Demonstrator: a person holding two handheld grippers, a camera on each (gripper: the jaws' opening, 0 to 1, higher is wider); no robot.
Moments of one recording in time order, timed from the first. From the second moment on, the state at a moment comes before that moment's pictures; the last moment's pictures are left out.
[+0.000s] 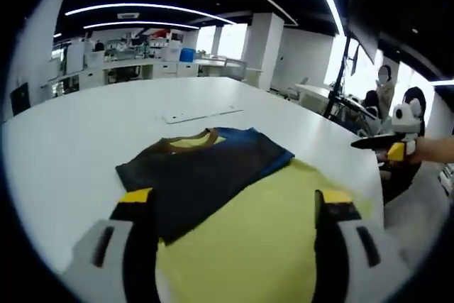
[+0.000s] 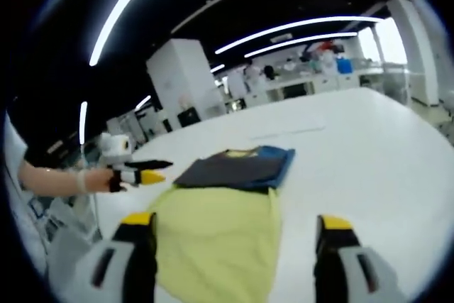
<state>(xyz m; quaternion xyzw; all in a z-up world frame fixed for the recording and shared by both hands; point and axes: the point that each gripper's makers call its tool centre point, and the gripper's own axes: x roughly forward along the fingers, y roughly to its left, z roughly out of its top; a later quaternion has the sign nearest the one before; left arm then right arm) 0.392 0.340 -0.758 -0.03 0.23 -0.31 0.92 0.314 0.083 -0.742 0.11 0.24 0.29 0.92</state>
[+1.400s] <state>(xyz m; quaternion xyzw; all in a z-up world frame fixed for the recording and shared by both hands) 0.226 0.413 -0.811 -0.04 0.35 -0.31 0.88 0.248 0.049 -0.793 0.02 0.35 0.28 0.89</state>
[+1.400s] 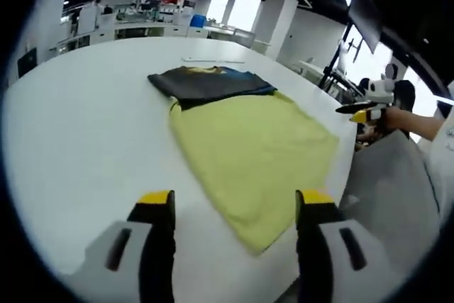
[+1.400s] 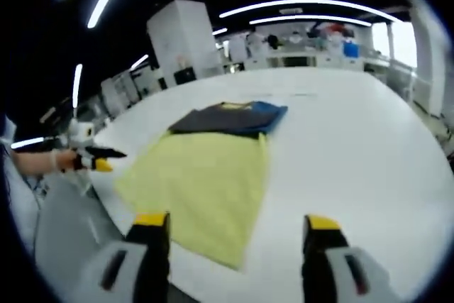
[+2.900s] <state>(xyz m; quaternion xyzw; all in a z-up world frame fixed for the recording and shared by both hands) 0.180 0.415 -0.839 -0.16 0.40 -0.28 0.86 0.226 0.055 -0.843 0.08 0.45 0.28 0.85</state>
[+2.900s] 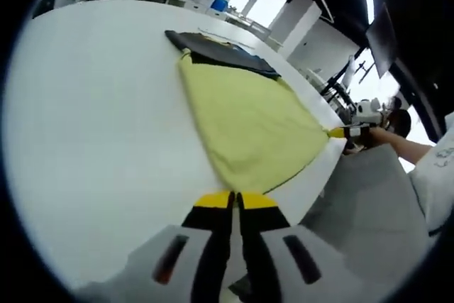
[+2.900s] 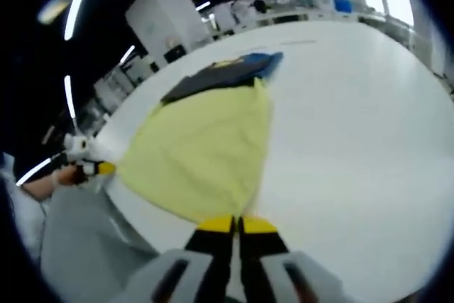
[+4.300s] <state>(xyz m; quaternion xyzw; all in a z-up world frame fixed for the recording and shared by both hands) 0.159 0.397 -0.735 -0.27 0.33 -0.31 0.85 0.179 0.040 -0.761 0.13 0.43 0.32 0.83</state>
